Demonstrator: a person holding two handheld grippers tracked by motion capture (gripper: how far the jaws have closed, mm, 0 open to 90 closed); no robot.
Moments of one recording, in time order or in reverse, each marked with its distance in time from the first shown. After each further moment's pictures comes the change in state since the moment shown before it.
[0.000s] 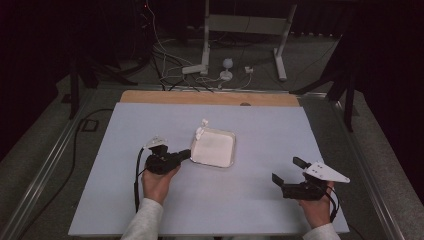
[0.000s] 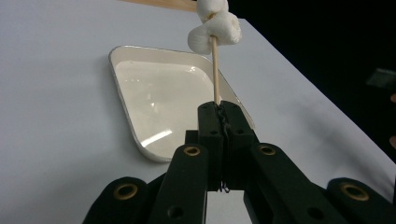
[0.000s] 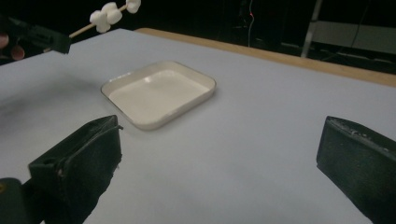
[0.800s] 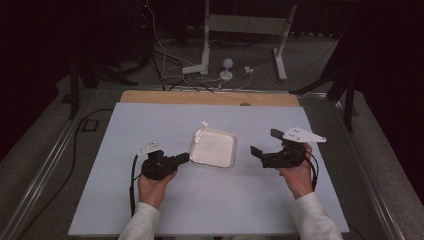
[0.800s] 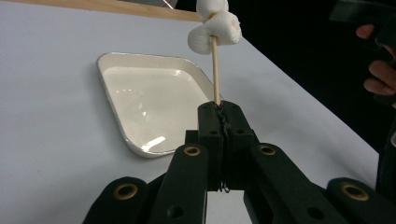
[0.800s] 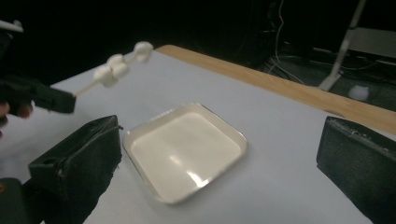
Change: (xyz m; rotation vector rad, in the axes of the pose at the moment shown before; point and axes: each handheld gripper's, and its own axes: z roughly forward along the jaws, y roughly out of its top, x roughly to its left) left arm -0.005 -0.007 -0.013 -0.033 -0.048 0.045; right arm 0.014 0.085 0.063 0.019 0.113 -0.013
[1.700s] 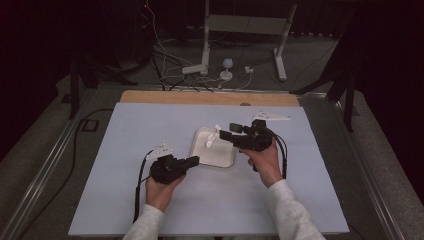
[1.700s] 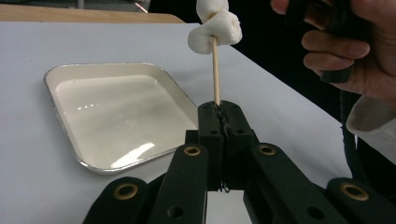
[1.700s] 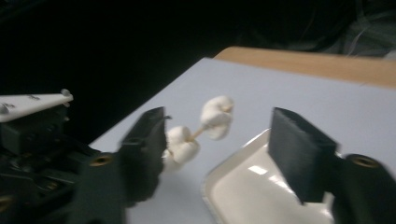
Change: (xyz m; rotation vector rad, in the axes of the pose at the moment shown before) left arm -0.021 -0.001 0.012 -0.006 -0.087 0.102; right arm 0.023 0.030 0.078 0.044 0.247 0.250
